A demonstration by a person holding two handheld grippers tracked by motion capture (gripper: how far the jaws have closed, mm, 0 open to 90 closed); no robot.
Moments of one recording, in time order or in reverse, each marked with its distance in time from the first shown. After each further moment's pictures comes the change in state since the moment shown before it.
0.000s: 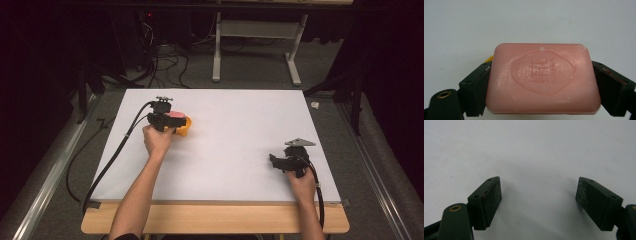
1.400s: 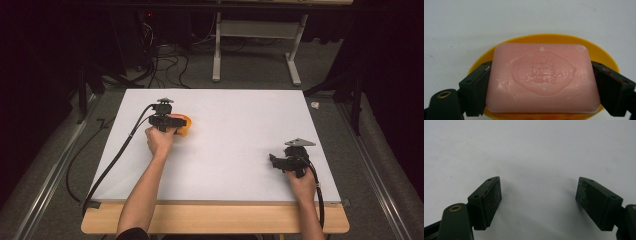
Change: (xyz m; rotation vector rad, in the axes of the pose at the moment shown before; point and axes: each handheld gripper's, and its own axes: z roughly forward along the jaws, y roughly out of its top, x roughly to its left) left arm 0.008 -0.004 0.034 0.084 0.040 -0.070; right arm 0.000 0.000 0.000 0.000 -0.001 -0.001
